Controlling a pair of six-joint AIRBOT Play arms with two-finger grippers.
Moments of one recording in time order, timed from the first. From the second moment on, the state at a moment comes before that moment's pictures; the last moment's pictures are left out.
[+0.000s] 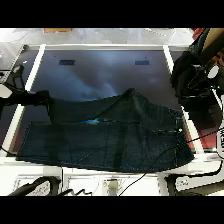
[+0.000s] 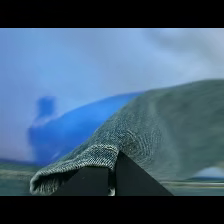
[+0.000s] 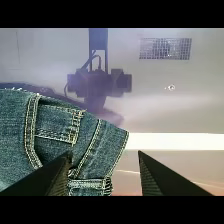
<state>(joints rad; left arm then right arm) 0.19 -1.22 1.16 1.31 -1.03 -1.44 -0.27 -1.59 1.60 -1.56 1.37 1.30</state>
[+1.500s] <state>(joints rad) 0.35 -1.43 1.23 1.71 -0.92 -1.68 -0.52 -1.59 1.60 -1.49 1.38 1.29</state>
